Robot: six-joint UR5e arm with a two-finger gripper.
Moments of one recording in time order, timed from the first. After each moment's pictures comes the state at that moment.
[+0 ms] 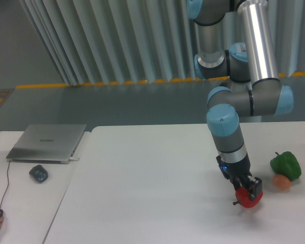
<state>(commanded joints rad) 2.22 -2.01 -1.58 -1.01 1.75 0.86</state>
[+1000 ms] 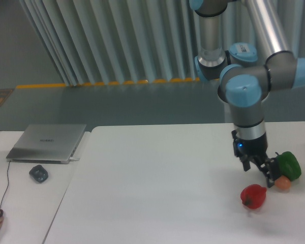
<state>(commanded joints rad) 2.37 -1.88 -1.51 -1.22 1.64 1.24</state>
